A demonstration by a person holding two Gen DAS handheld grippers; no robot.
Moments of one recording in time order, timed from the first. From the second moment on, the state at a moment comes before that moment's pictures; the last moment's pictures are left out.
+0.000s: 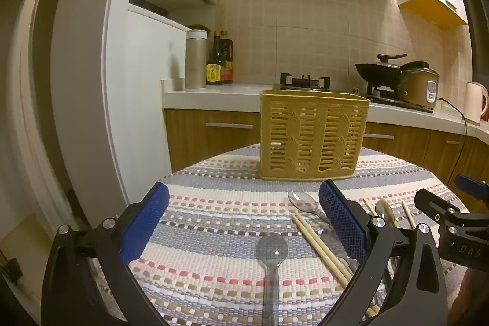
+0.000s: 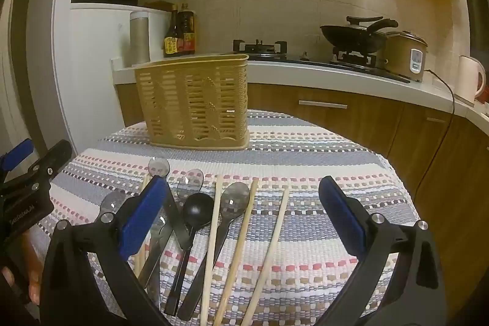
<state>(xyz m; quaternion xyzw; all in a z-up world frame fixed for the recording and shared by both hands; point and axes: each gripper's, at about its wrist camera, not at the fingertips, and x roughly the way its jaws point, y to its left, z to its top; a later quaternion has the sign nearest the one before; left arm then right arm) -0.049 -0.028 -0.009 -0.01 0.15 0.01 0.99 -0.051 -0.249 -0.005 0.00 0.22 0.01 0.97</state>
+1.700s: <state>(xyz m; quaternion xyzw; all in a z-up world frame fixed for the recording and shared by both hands) -0.049 -0.033 -0.011 -0.01 0.15 0.00 0.99 -0.048 -0.251 -0.008 0.00 0.23 0.02 0.97</state>
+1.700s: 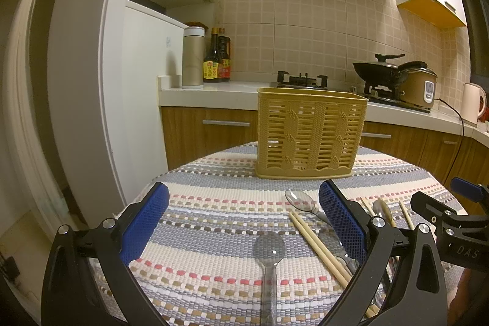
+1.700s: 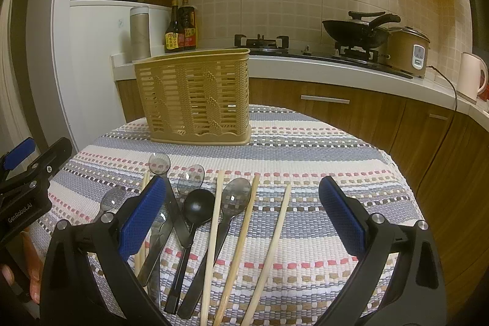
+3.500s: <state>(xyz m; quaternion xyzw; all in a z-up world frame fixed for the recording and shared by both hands) 0.079 -0.021 -0.064 0.02 0.49 -0.21 0.85 0.157 -0.115 -0.065 -0.09 0.59 0.21 0.78</state>
